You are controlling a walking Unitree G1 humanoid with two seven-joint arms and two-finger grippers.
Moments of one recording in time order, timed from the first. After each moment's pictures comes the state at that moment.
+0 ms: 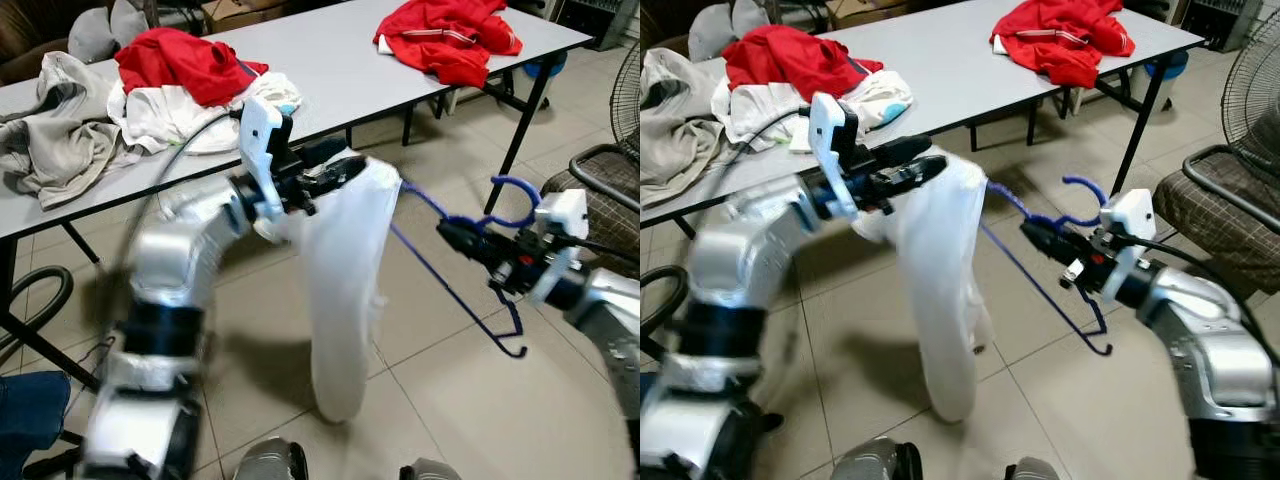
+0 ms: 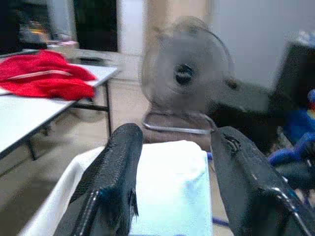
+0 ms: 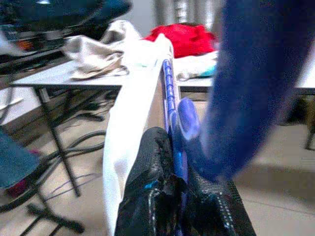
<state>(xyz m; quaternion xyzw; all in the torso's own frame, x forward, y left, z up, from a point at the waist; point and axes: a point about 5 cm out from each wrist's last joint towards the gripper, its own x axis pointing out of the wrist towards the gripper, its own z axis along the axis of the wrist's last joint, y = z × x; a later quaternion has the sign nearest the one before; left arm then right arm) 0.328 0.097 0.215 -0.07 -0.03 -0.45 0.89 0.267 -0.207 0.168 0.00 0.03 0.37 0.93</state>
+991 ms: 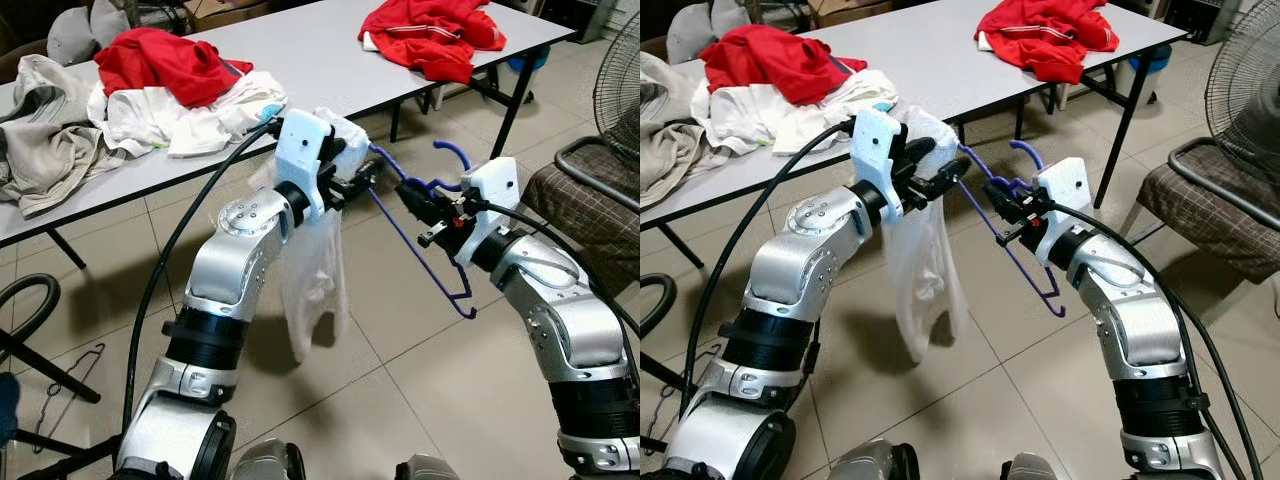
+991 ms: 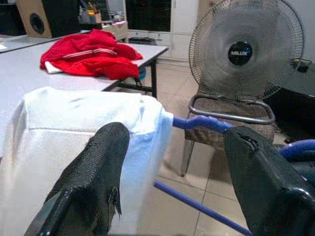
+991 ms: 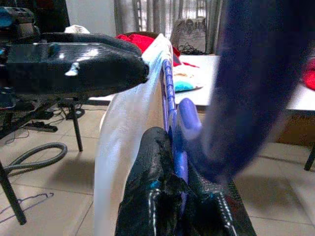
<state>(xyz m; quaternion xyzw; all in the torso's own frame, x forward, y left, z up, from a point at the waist) 0.338 0.062 0.203 -0.01 -0.01 -0.34 0.94 0.299 -0.153 0.174 -0.04 0.00 0.32 0.95</state>
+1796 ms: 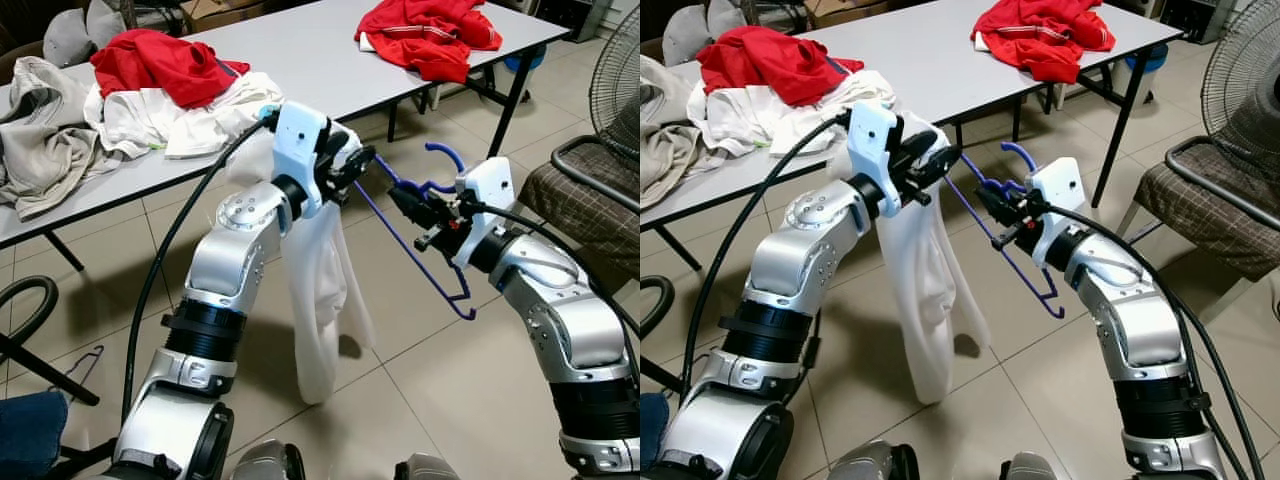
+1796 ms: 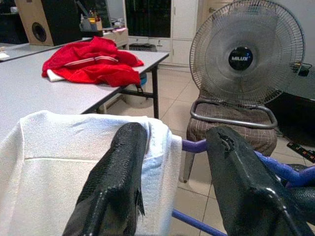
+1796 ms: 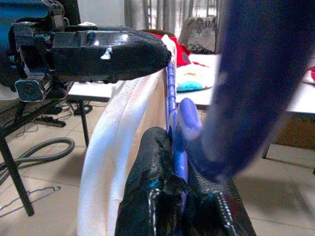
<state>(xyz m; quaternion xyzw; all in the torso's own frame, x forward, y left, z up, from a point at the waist) 0.344 0.065 0.204 -0.01 -0.02 -0.34 0.94 0.297 -0.149 0.176 -0.05 0.00 0.35 0.94</state>
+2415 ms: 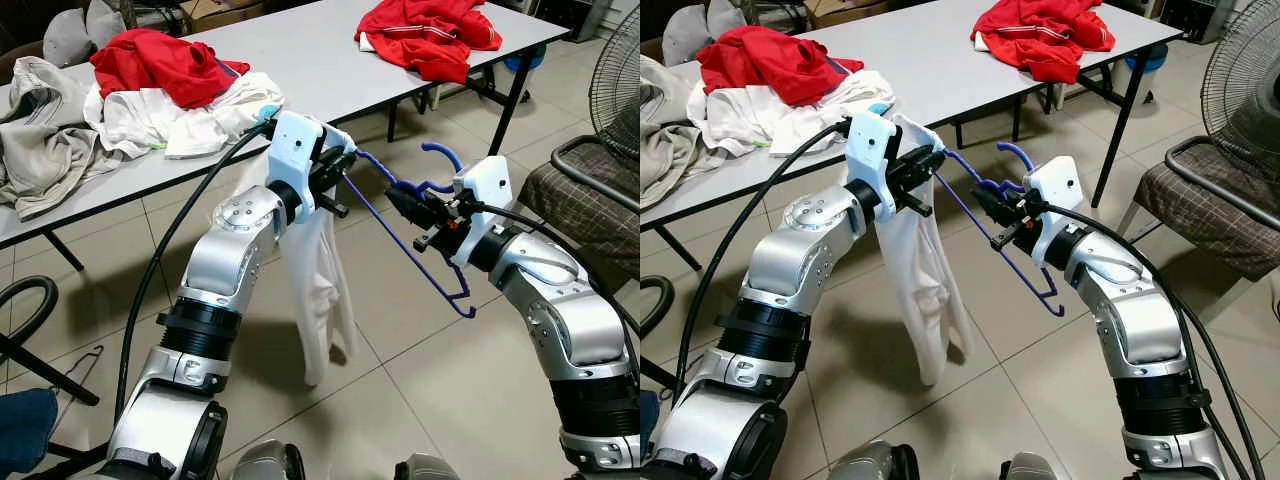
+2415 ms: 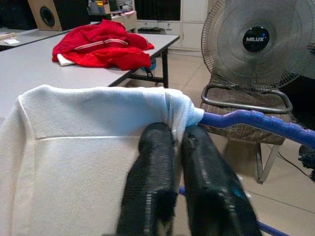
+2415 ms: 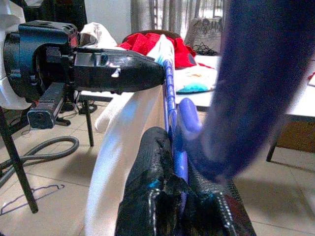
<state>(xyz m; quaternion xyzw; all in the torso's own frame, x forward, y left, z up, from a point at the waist) 0.348 0.072 0.196 0.01 0.01 -0.32 0.95 0.298 -0.148 0.179 -0.05 0.00 0.36 0.93</state>
